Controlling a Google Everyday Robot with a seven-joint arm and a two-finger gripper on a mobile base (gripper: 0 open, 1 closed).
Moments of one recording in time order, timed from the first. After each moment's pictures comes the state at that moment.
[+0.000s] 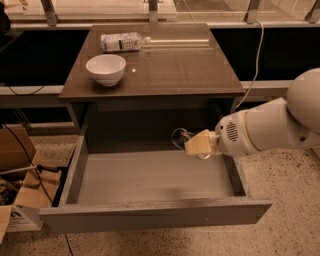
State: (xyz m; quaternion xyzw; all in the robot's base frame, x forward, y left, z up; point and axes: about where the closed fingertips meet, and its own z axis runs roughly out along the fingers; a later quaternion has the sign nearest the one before) arm 0.459 -0.096 0.838 -0.13 0.92 0.31 0.22
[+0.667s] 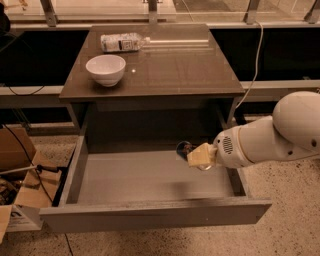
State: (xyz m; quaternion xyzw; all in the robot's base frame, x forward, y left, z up) arm 0.464 -0.105 0.784 -0.10 0.93 0.29 0.20
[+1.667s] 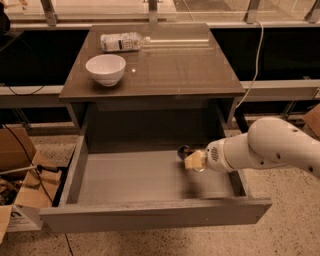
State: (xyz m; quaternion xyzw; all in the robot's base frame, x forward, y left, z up) arm 0.517 -0.117 0.698 -0.08 0.93 0.28 0.23
